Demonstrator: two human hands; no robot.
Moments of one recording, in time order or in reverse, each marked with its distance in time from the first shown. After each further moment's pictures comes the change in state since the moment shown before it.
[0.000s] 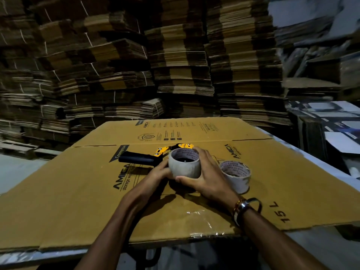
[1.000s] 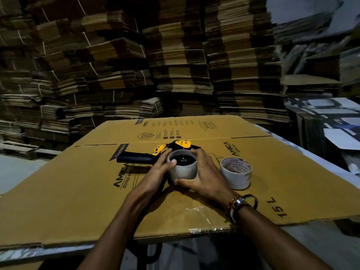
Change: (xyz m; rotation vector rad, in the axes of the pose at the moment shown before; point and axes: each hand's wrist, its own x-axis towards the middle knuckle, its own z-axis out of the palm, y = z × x) left_hand -0.012 0.006 0.016 -0.104 0.111 0.020; right_hand -0.001 0.011 0.009 -0.148 0.004 -0.030
